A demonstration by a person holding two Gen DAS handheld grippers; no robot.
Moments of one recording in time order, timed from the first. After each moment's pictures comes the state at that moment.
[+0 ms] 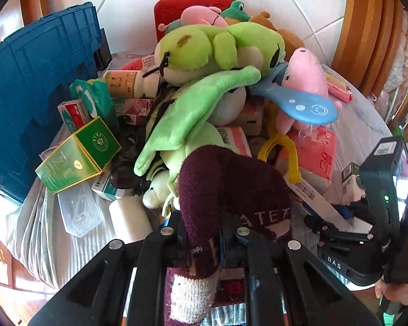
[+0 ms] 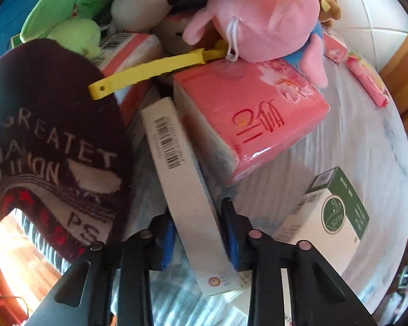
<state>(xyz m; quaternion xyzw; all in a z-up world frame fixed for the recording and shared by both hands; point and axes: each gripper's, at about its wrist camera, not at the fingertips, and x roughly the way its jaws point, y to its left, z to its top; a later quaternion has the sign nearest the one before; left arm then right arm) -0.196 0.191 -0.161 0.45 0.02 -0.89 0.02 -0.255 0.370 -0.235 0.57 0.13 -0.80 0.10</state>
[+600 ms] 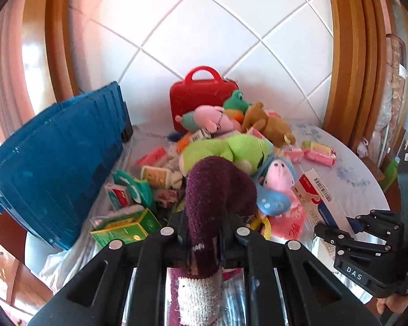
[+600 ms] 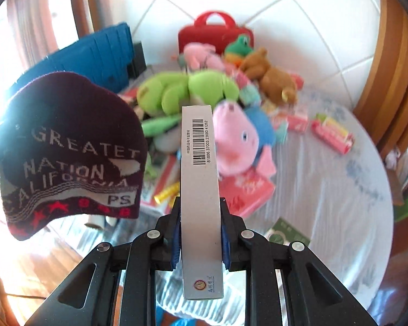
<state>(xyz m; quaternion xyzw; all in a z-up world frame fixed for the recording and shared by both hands) -0.153 0.187 -0.019 0.30 0.01 -0.95 0.05 -0.214 0.367 -0.069 0.42 0.07 -0.90 0.11</state>
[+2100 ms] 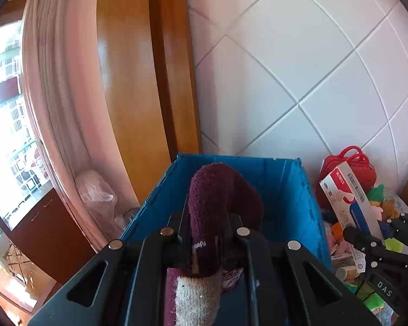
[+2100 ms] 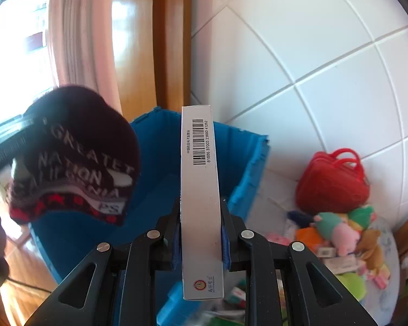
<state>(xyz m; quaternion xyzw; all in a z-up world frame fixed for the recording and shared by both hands) -0.253 -0.363 0.147 0.27 0.05 -0.94 0.19 -0.423 -0.162 0.126 0.34 0.12 -0.92 0.15</state>
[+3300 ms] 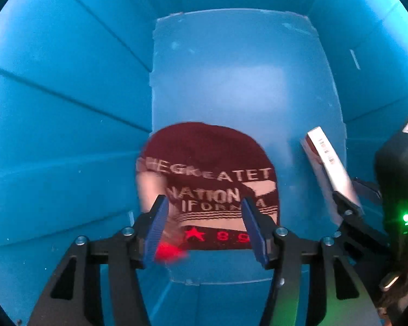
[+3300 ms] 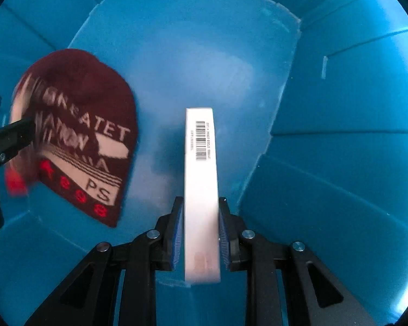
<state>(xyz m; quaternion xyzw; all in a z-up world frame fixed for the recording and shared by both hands) -0.408 -0.429 -0.190 0.70 0.03 -0.71 0.06 -0.561 -0.274 -0.218 0.74 0.15 -0.65 -0.08</state>
